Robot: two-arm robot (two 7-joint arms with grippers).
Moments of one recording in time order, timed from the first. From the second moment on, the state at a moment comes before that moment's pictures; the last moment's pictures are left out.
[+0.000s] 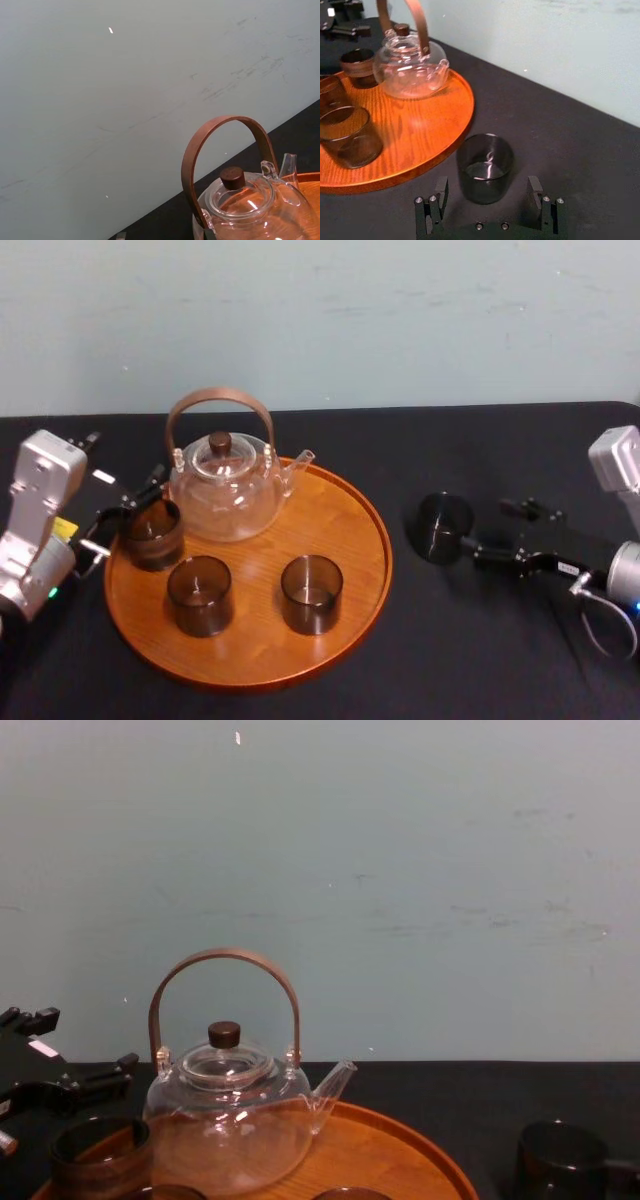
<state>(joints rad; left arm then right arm) -0.20 0.60 0.45 -1.41 -0.25 -0.12 0.03 0.15 0.68 -0.34 -1.47 0.47 0.14 0.54</state>
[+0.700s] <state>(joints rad) -0.20 0.60 0.45 -1.41 -0.25 -0.12 0.03 0.20 0.65 -0.39 -1.43 0.46 0.16 0.56</state>
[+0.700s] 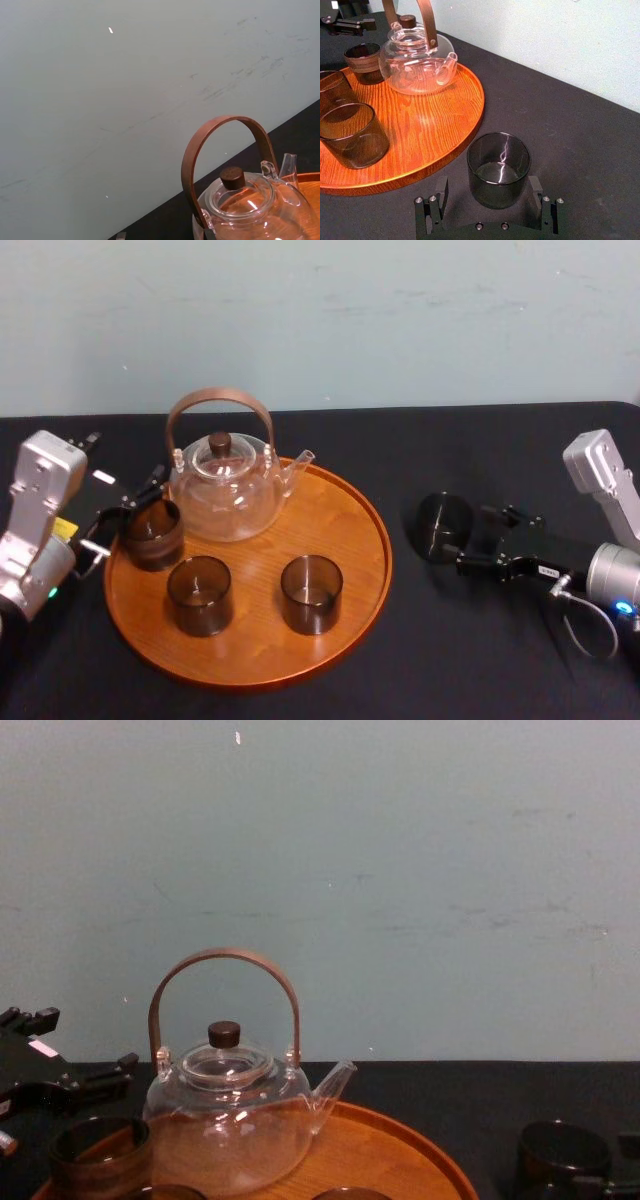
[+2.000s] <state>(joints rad) -0.20 0.60 0.45 -1.41 -0.25 -0.12 0.03 0.32 0.57 -0.44 -1.31 0.42 0.18 0.55</state>
